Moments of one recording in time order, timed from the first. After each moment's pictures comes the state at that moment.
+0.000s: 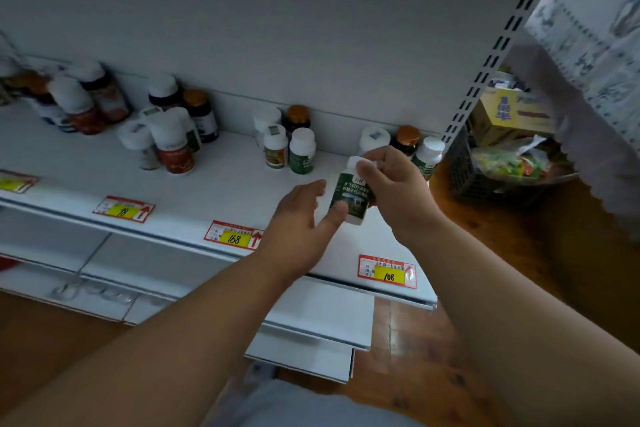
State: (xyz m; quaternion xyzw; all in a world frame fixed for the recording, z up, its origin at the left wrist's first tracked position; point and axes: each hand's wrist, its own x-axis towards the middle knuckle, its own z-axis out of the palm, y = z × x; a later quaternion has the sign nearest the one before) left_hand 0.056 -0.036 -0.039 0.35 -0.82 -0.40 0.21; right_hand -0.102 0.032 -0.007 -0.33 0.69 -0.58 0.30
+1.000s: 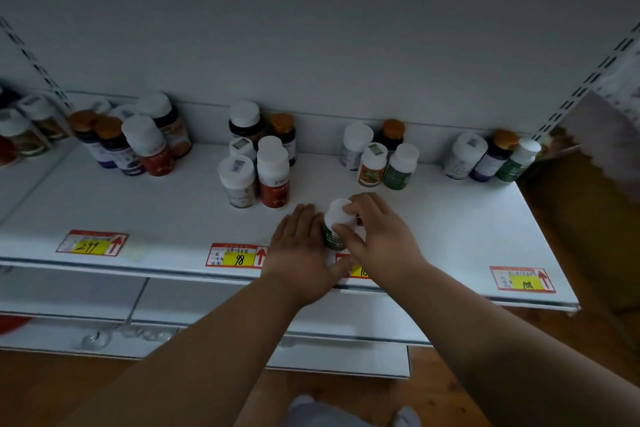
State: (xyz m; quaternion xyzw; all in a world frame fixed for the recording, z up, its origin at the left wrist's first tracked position) left_hand 0.187 -0.208 -0.103 0.24 -0.96 -0.09 0.07; right_hand 0.075 -0.099 -0.048 -0.49 0.80 -0.33 0.03
